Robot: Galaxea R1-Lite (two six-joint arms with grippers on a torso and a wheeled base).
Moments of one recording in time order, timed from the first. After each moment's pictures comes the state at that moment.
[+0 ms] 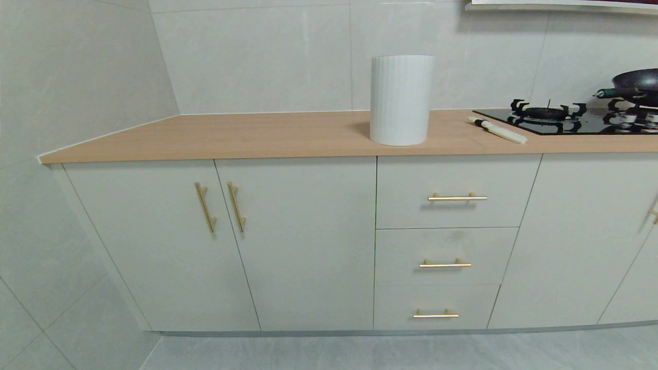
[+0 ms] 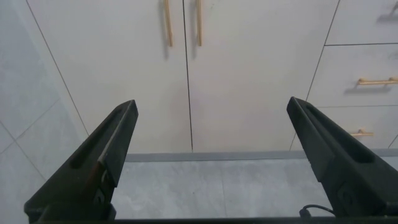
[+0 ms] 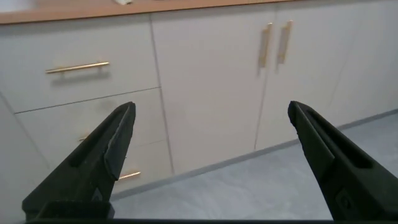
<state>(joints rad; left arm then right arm) 0.00 0.00 0.00 0.00 -0.02 0.00 0.03 0.13 -0.38 0.18 -0.44 -0.05</state>
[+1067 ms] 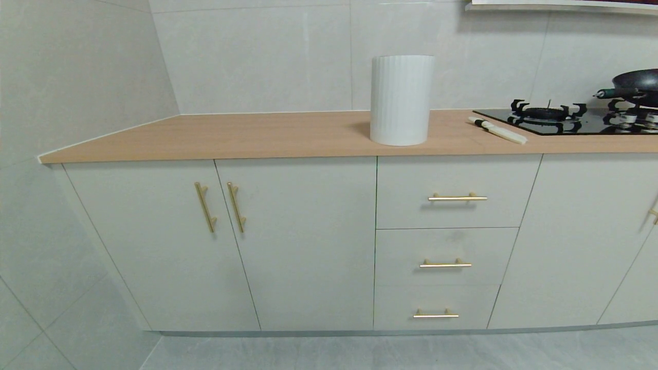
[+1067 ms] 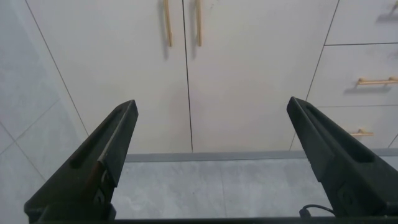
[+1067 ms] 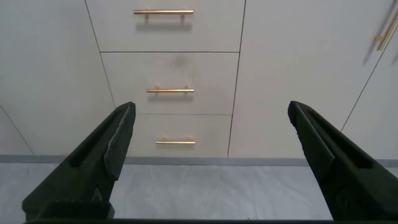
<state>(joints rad) 0.00 0.00 0.00 0.00 -0.02 0.01 0.00 0.00 0.00 0.00 0.00 -0.01</state>
